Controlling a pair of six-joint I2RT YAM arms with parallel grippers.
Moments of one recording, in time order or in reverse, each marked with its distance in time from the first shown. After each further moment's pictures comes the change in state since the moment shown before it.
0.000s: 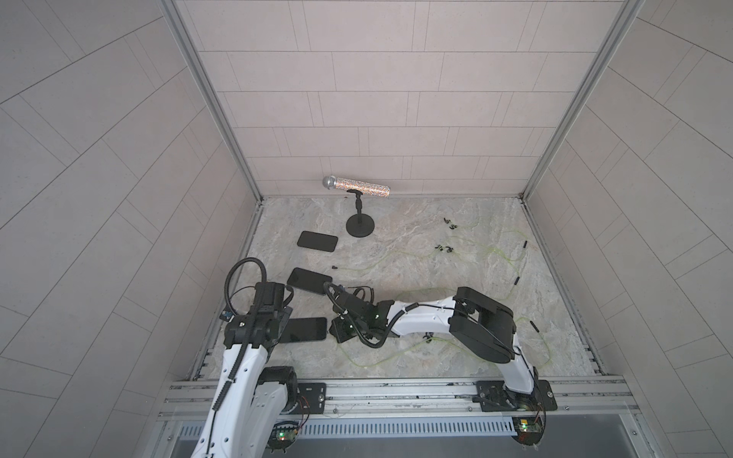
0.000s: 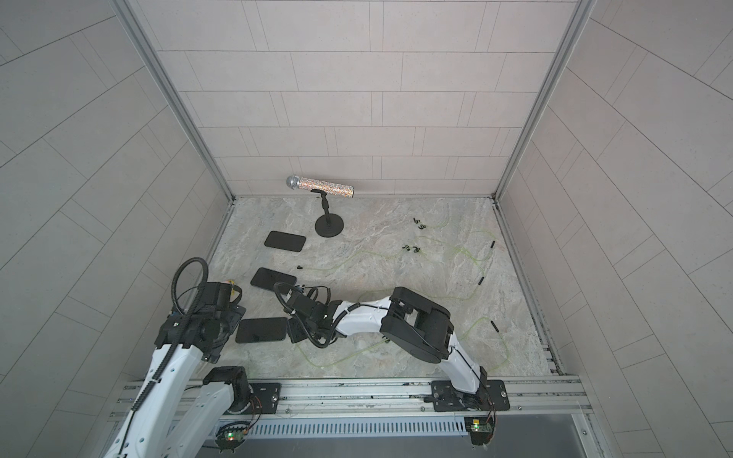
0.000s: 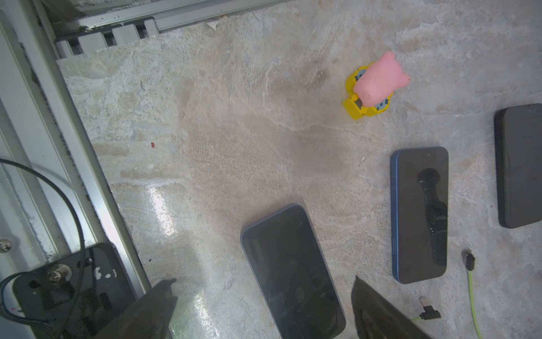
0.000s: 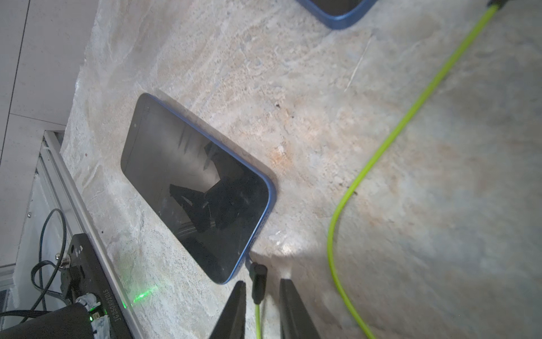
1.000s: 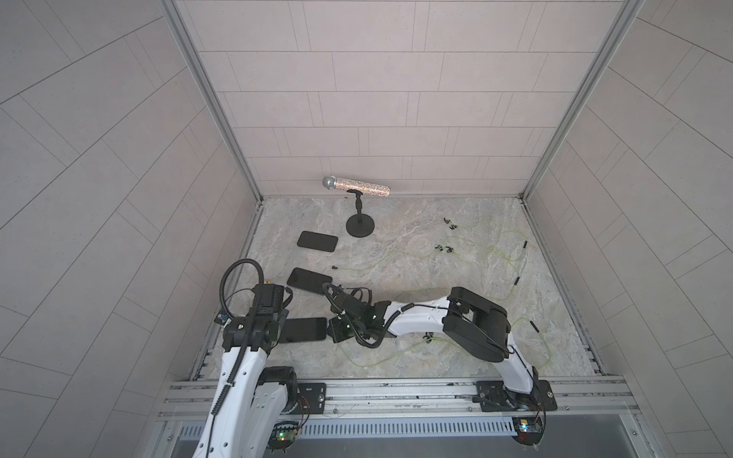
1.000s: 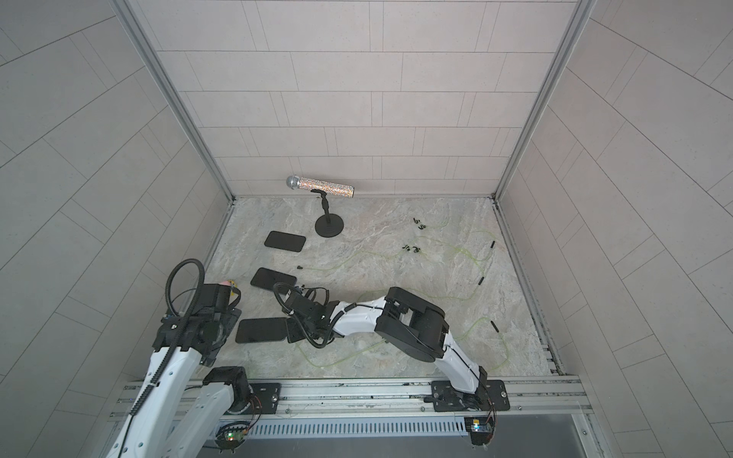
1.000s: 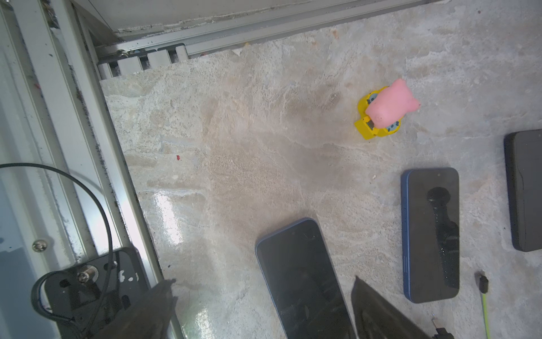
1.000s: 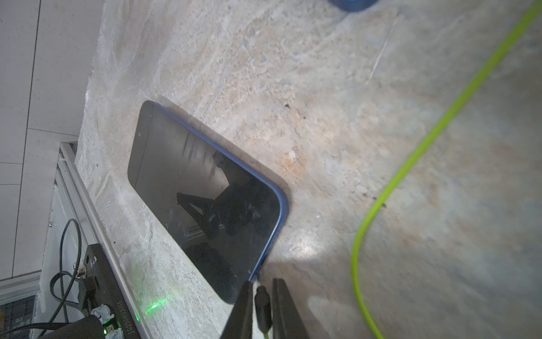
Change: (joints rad) left arm -0.005 -0.009 0.006 -0.035 -0.063 -0.022; right arm 0.000 0.040 0.020 0.039 -0.036 0.061
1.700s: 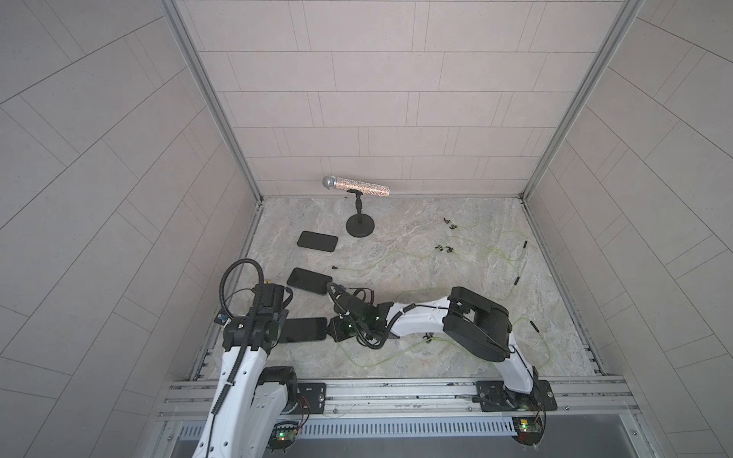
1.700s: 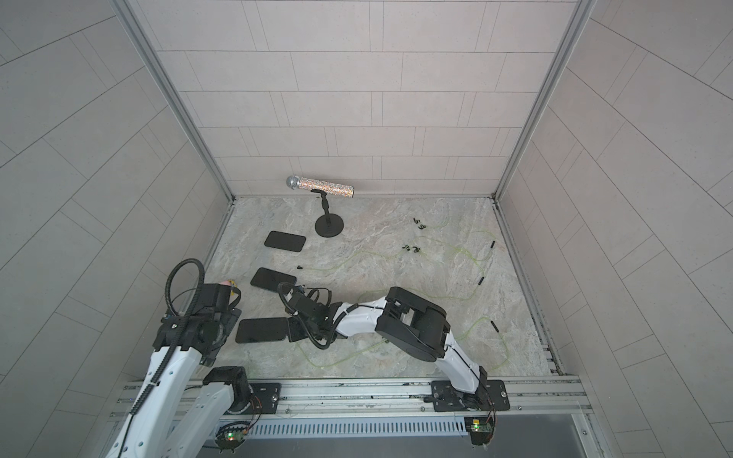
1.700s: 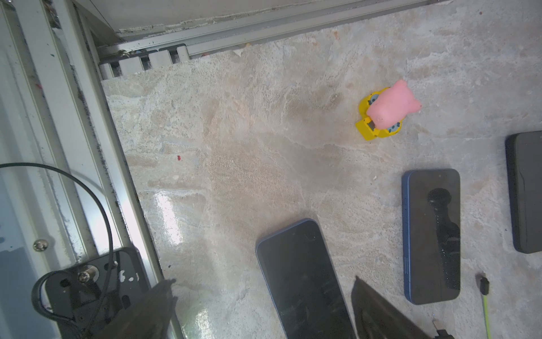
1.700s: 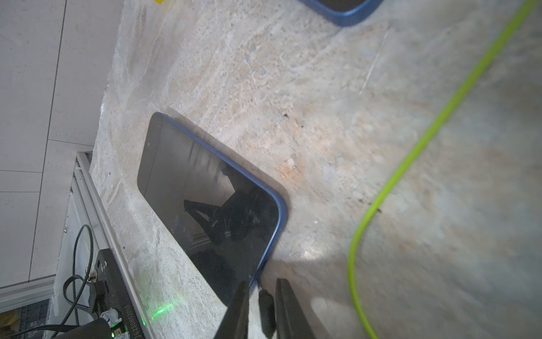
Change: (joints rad) left arm 0.000 0.003 0.000 0.000 -0.002 -0.003; right arm -0.011 -0.013 -0.059 0.091 0.001 0.024
